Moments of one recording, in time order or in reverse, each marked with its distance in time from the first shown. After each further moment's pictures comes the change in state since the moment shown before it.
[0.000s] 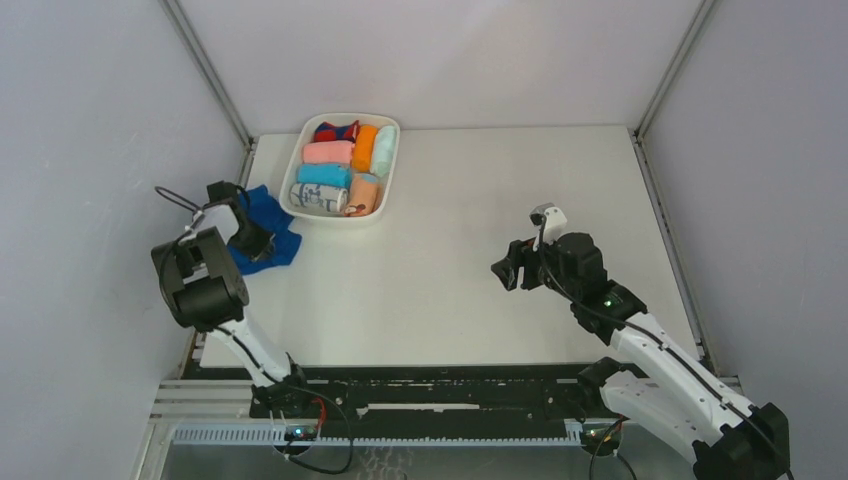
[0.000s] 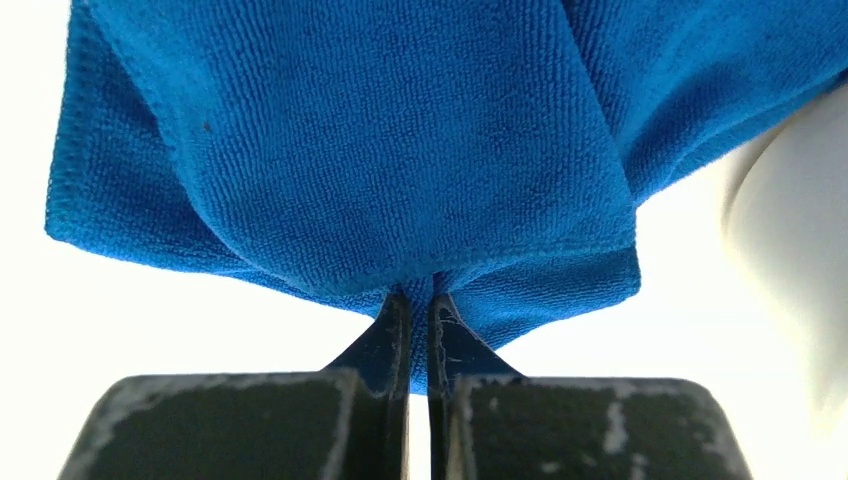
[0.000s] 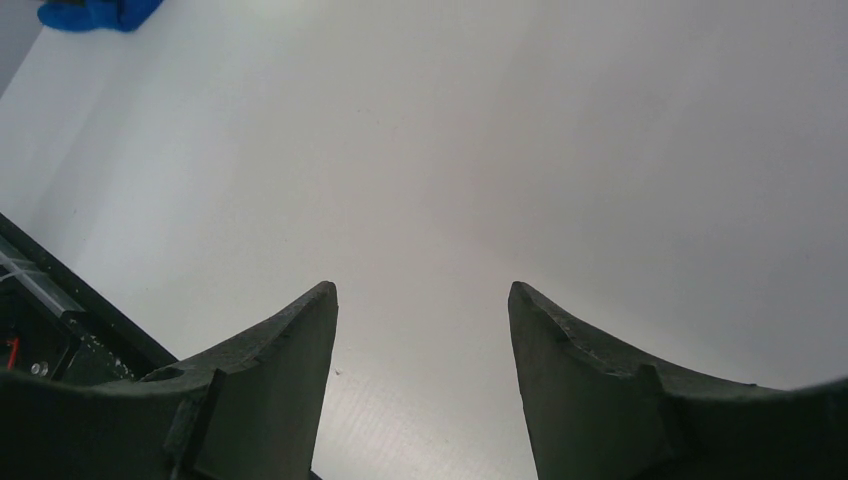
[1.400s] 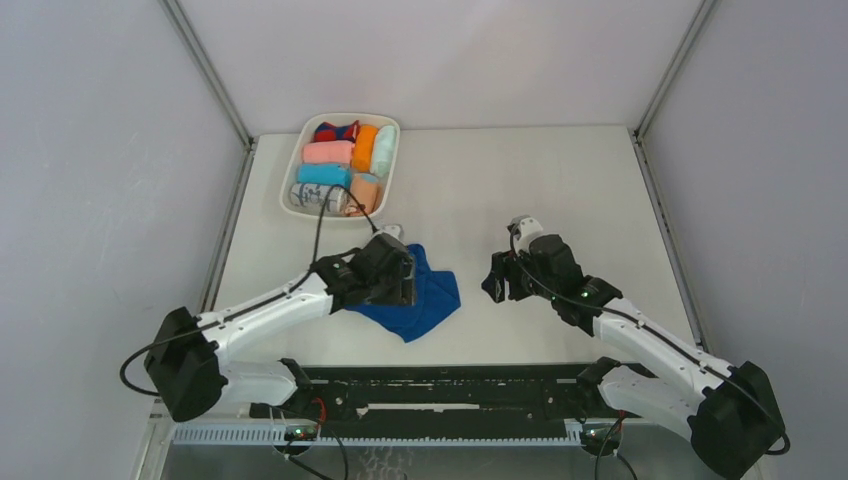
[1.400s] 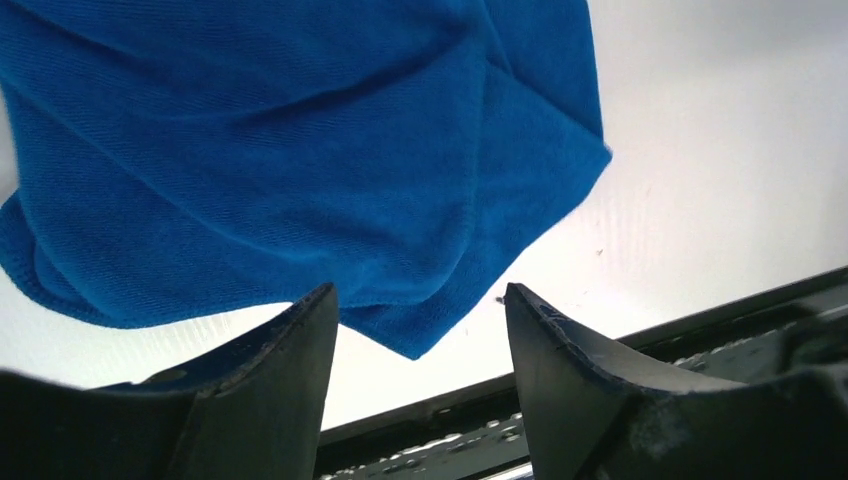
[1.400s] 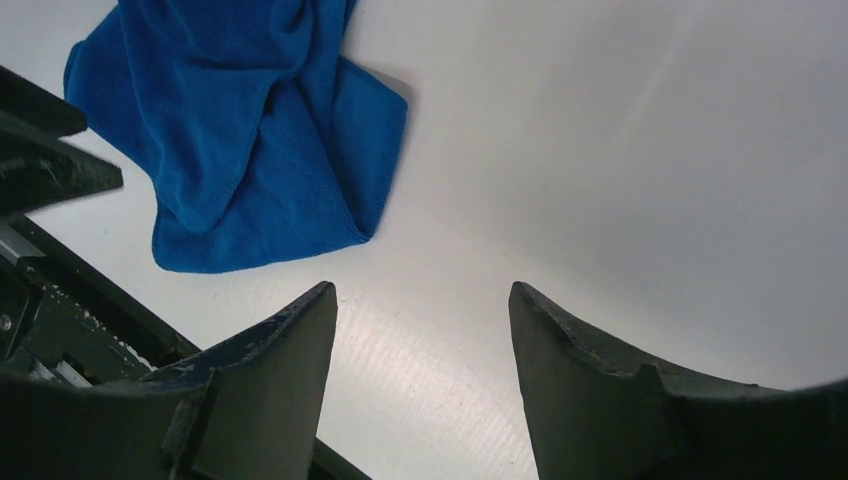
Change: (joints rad) left arm -1.188 -0.638 -0.415 0.024 -0.138 -0.160; right arm 0.081 0.153 -0.006 -0.026 0.025 0.041
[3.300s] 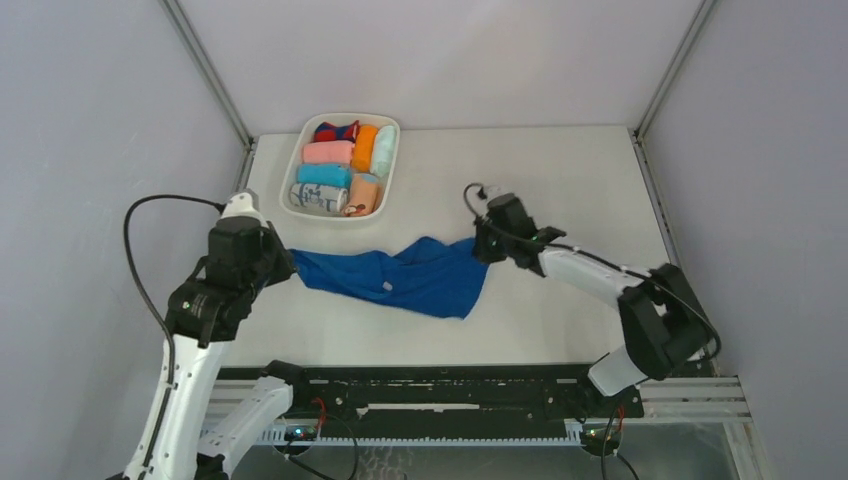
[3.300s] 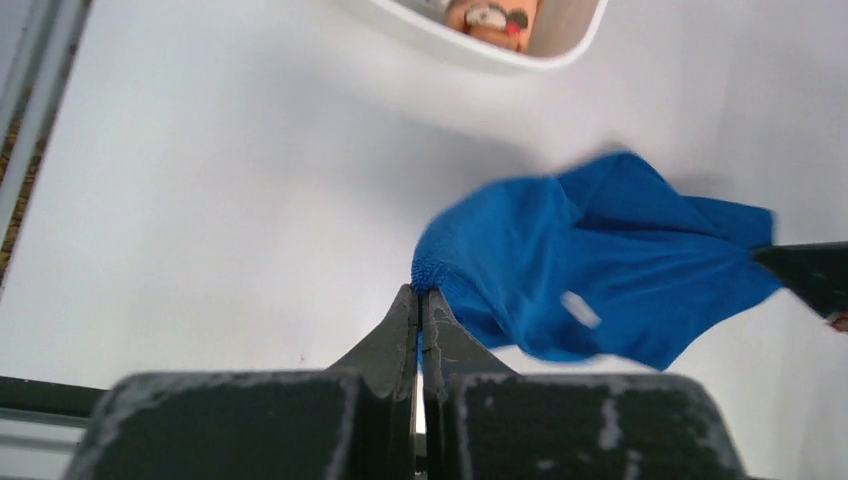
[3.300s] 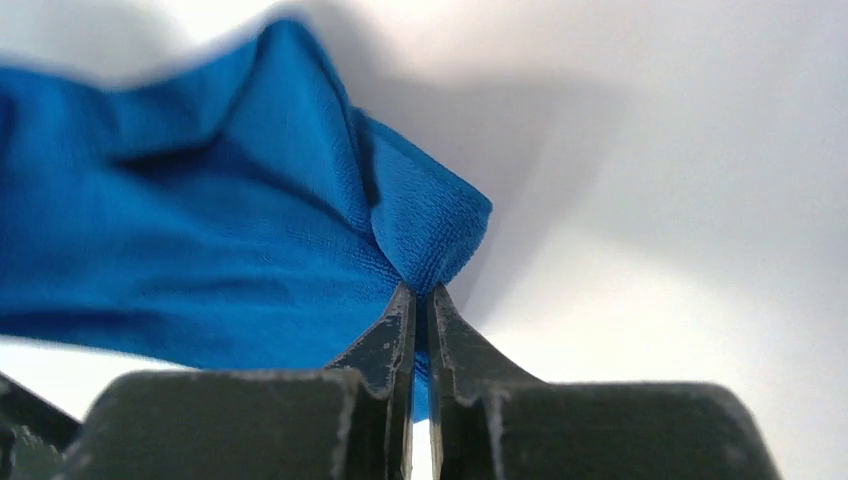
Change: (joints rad) left arm 0.532 -0.487 0.259 -0.444 -0.106 0.269; right arm 0.014 0.590 0.300 0.100 0.040 0.057
